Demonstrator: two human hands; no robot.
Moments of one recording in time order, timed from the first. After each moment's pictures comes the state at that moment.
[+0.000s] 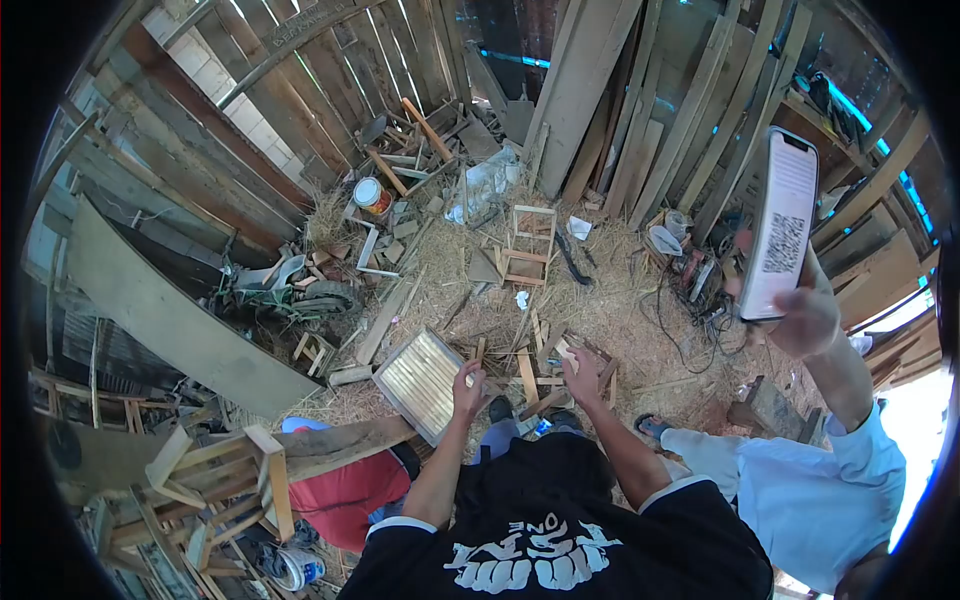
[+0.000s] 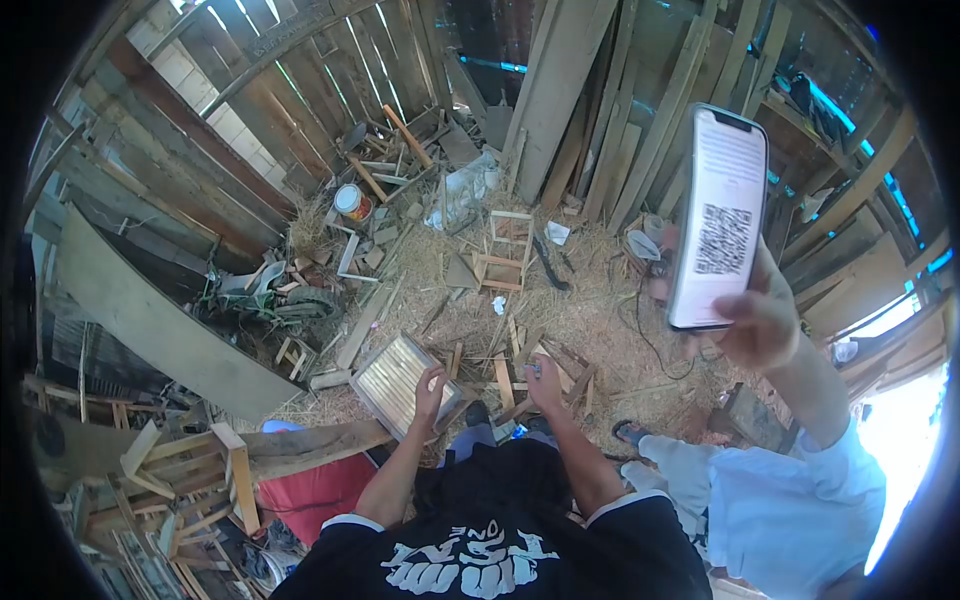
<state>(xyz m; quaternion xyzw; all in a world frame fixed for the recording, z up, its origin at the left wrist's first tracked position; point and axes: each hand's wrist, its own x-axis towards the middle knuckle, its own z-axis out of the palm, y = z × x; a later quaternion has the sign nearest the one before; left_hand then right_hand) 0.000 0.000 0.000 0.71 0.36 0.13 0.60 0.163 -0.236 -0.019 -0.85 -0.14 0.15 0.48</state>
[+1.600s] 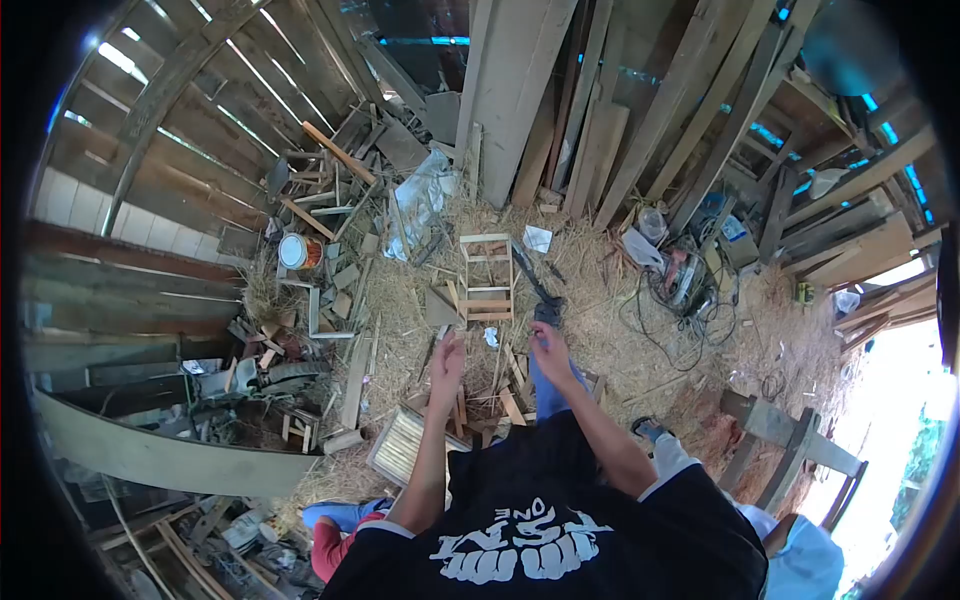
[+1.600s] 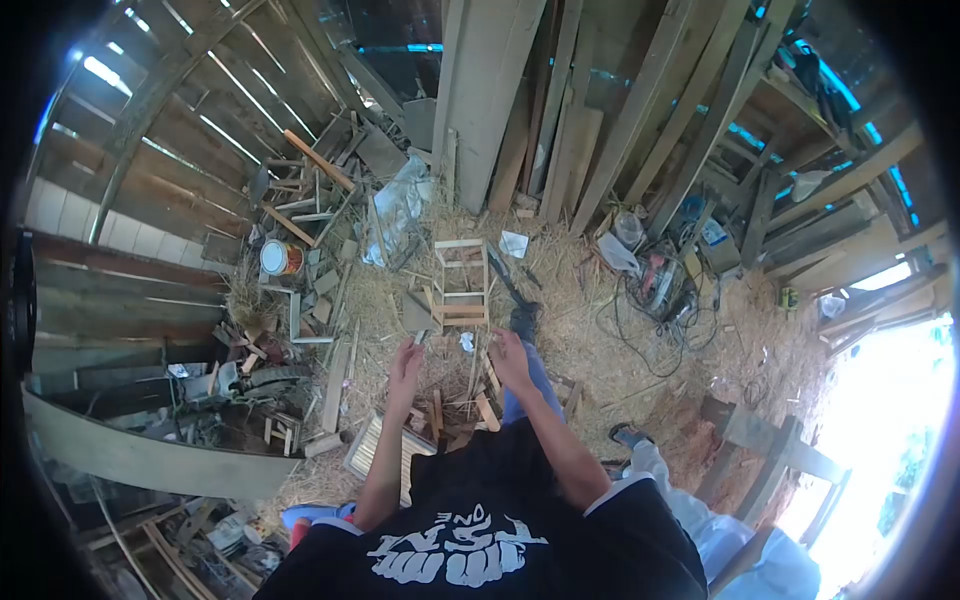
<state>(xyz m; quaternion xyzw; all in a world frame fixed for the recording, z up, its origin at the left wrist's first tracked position) 0.373 0.147 0.027 0.68 0.28 0.03 0.68 0.463 -0.078 -0.053 -0.84 -0.08 0.12 0.53</state>
